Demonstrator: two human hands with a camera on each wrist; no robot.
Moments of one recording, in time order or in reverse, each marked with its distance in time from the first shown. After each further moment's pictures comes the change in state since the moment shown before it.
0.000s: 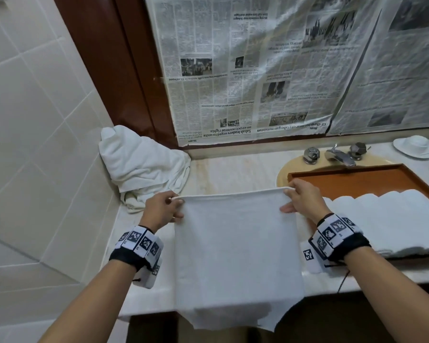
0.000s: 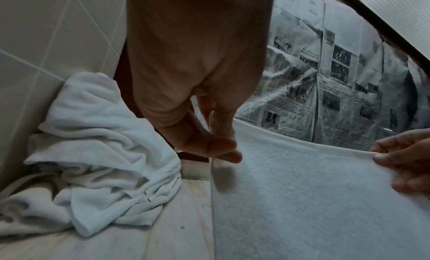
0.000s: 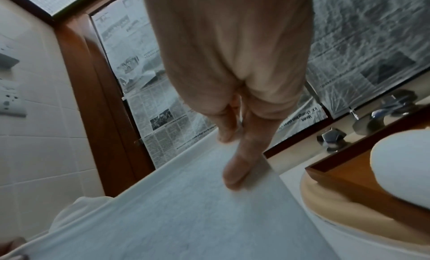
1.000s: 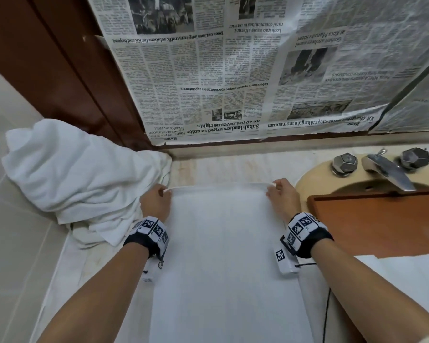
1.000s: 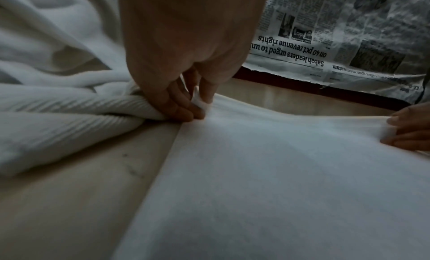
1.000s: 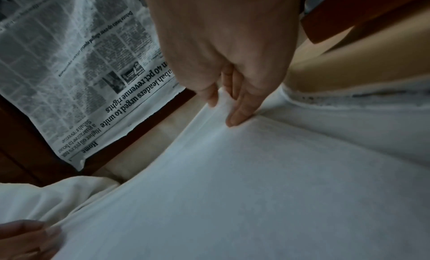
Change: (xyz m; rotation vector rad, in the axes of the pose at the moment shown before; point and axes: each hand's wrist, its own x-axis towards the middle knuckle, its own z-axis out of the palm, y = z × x) left_hand 0.236 -0.065 0.105 0.332 0.293 -0.161; right_hand 0.236 0.073 0.109 0.041 0.032 0.213
